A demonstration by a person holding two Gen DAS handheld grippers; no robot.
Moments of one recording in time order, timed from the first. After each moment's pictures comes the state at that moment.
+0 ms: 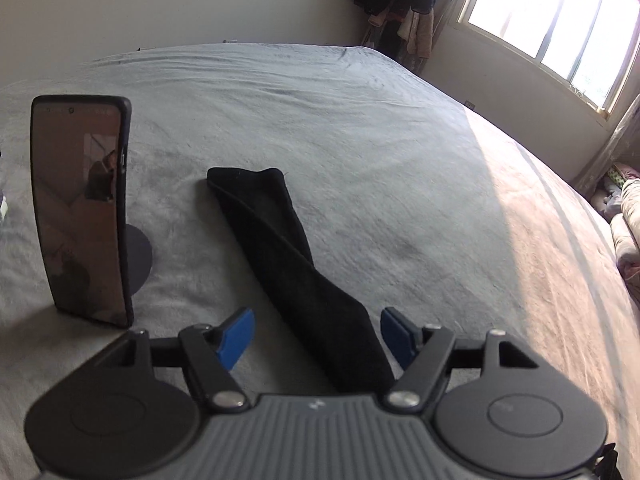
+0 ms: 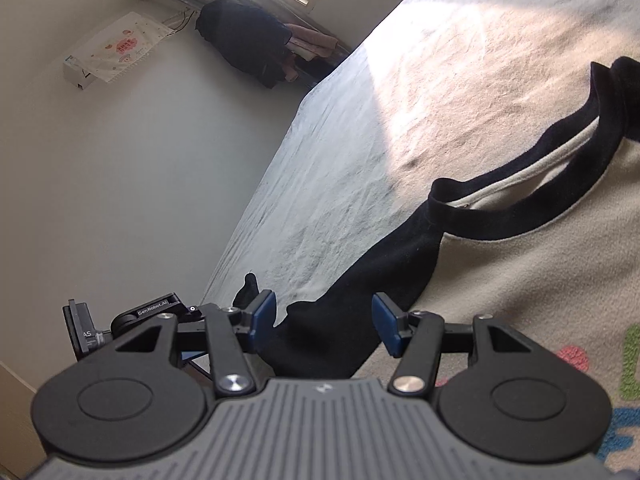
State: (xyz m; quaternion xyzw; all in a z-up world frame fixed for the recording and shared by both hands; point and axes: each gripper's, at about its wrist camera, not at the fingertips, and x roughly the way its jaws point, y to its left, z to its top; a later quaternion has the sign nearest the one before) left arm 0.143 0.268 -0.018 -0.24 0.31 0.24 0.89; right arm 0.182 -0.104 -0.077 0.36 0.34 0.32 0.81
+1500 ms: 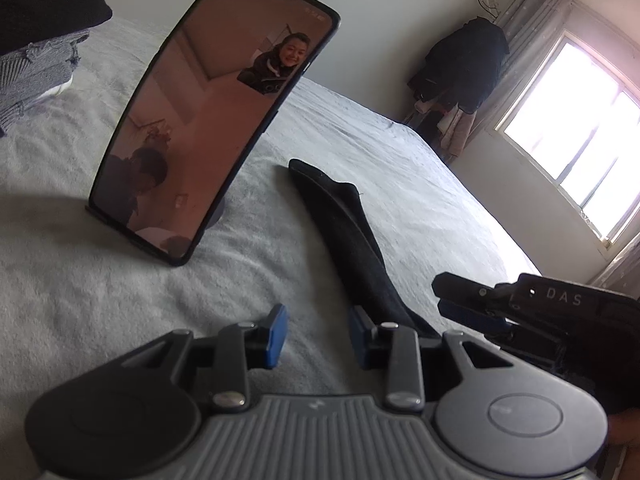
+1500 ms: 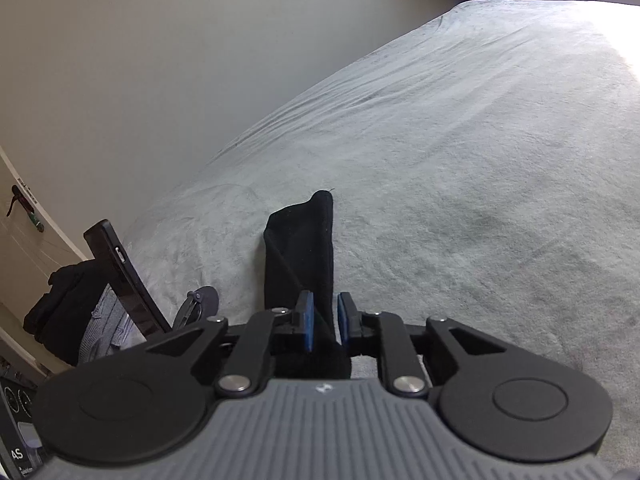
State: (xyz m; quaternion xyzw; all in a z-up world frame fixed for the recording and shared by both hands) left arm 0.095 0.292 -0.097 -0.35 0.18 0.27 0.88; right arm 0.301 0.145 -0.072 0.07 0.38 0.52 0.76
